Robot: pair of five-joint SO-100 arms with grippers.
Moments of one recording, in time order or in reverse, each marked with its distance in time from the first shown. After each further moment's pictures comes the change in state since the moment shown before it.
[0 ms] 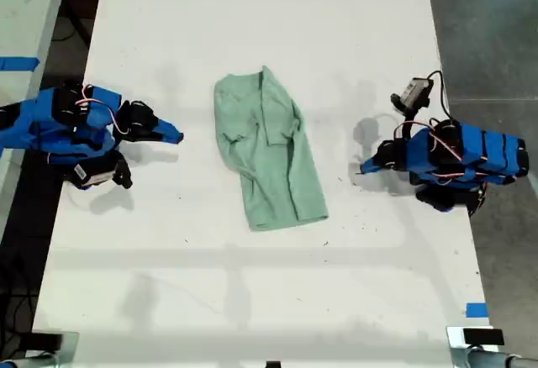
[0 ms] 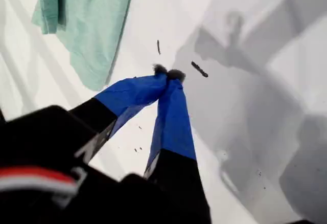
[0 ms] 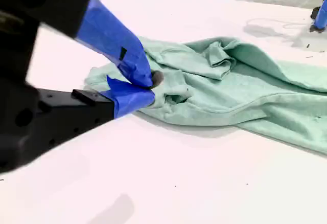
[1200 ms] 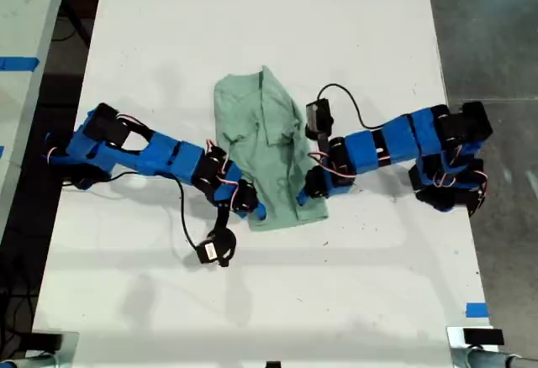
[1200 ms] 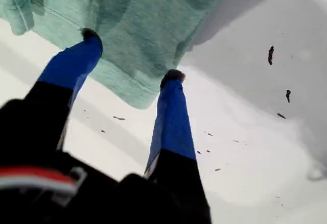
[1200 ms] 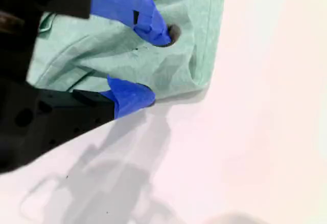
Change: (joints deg) arm 0 21.1 -118.5 -100.6 8.3 -10.2; arm 1 -14.5 -106.1 -74.1 -3.7 4.1
